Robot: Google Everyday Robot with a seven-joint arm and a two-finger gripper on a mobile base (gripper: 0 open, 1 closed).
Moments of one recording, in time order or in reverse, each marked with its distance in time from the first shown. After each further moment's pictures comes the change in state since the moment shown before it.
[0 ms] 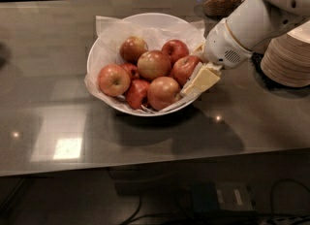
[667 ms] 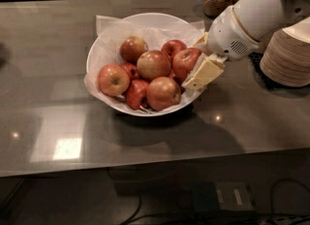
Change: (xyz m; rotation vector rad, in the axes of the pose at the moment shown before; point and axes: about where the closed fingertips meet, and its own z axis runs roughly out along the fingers) arm -0.027 0.004 -0.025 0.026 -0.049 -0.052
